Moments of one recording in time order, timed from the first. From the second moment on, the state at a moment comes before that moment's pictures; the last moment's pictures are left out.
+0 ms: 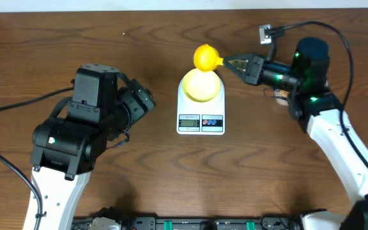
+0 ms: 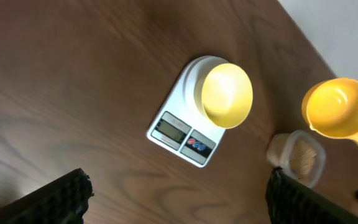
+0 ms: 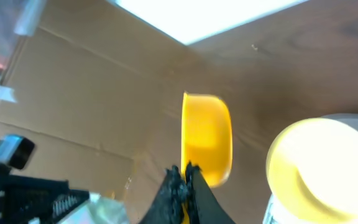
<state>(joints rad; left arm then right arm) -0.28 1.16 1.45 -1.21 0.04 -0.87 0.18 1.46 1.06 0.07 -0.89 0.73</state>
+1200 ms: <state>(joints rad) -0.28 1.16 1.45 -1.21 0.02 -0.40 0.18 1.39 1.55 -0.95 -0.10 0.26</state>
